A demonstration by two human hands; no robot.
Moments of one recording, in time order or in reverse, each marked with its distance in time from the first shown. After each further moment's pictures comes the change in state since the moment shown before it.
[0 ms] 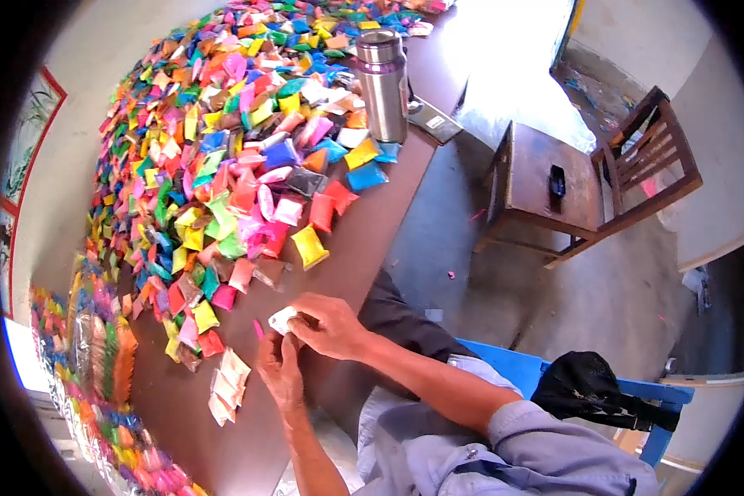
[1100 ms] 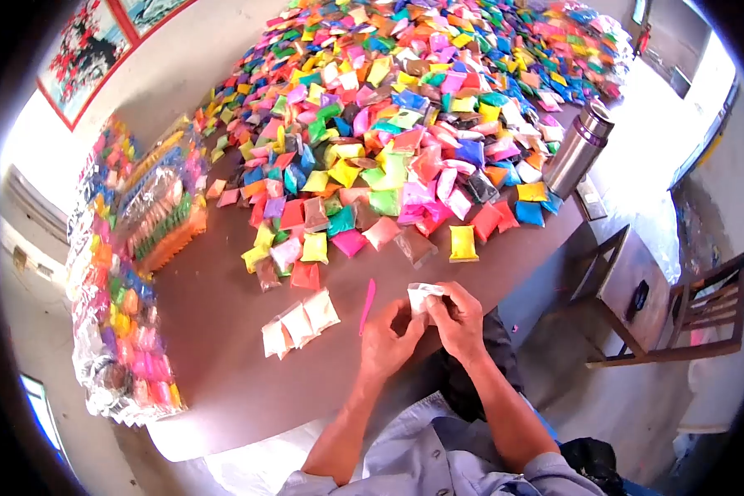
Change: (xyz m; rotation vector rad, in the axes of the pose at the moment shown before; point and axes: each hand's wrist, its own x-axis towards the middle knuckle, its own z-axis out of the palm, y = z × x) left_hand -0.006 0.023 0.002 -0.075 0.006 -0.038; right_hand -0.002 -0.004 0.003 0.142 -0.050 0.188
